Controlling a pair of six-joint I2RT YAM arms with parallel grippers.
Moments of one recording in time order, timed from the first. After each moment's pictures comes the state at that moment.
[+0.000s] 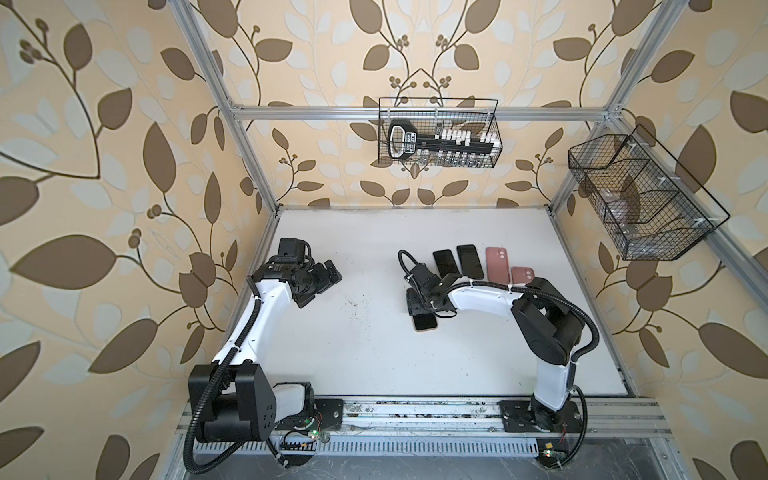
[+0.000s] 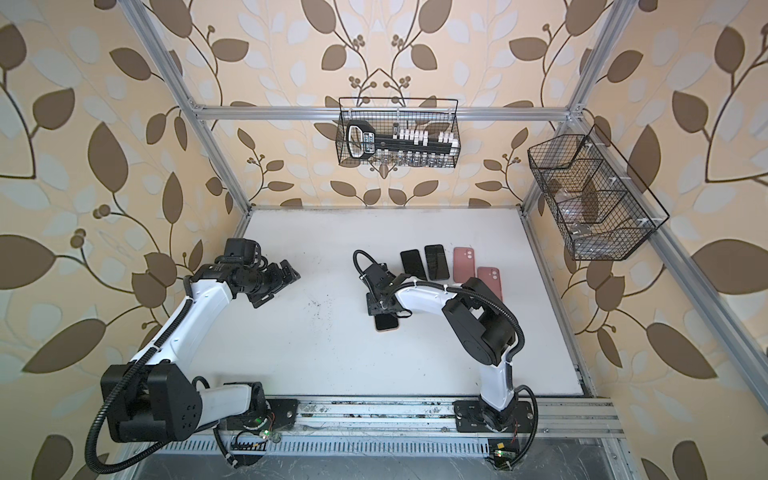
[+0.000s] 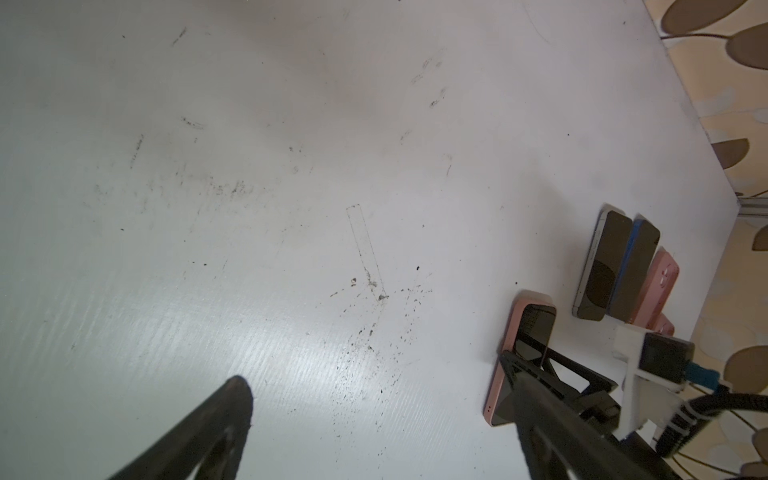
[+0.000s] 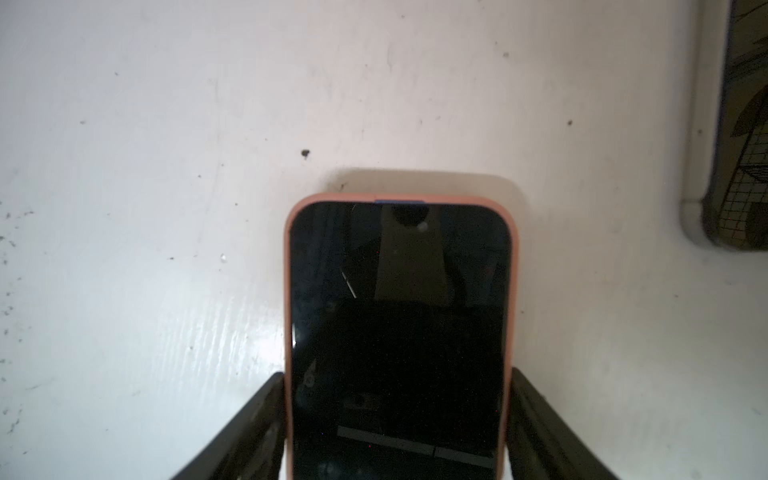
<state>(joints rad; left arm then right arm) 0.05 1.25 0.99 -0.80 0.29 -0.57 0.77 1.92 1.20 -0.45 0.17 0.58</state>
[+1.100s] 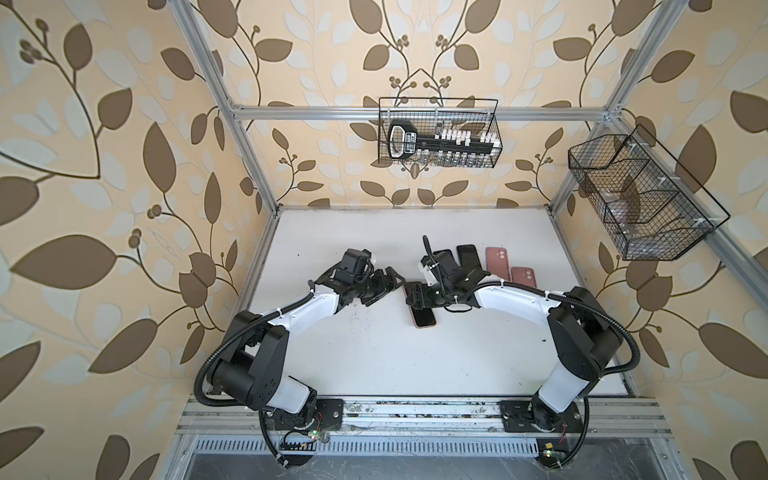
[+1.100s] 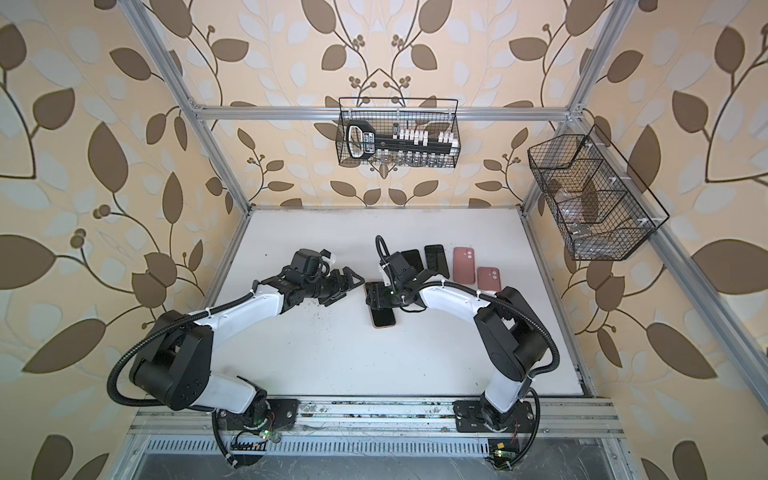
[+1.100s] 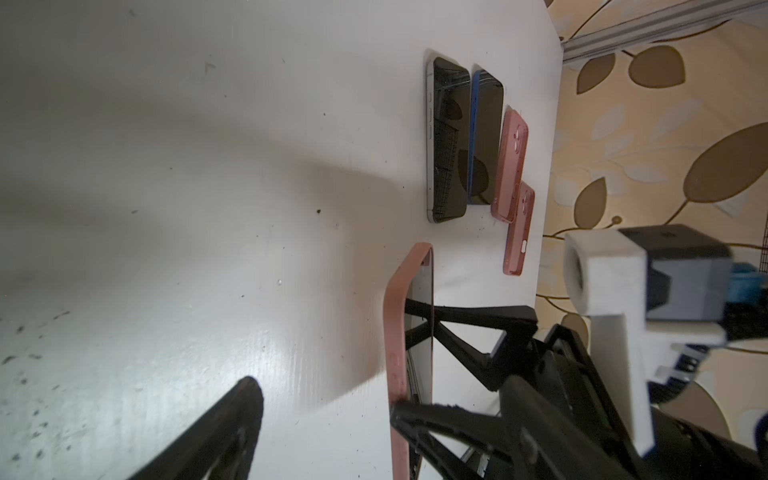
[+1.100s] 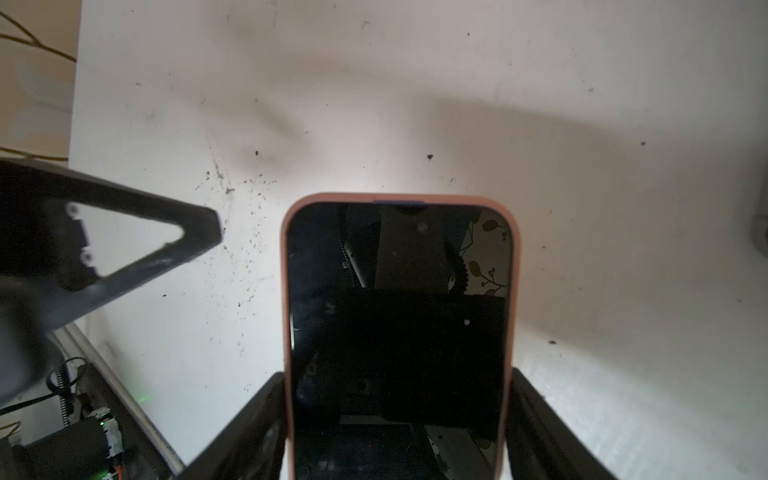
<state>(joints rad) -0.41 1.48 0.82 -0.10 0.47 -0.87 0.68 1.71 1.09 -0.35 -0.19 0.52</state>
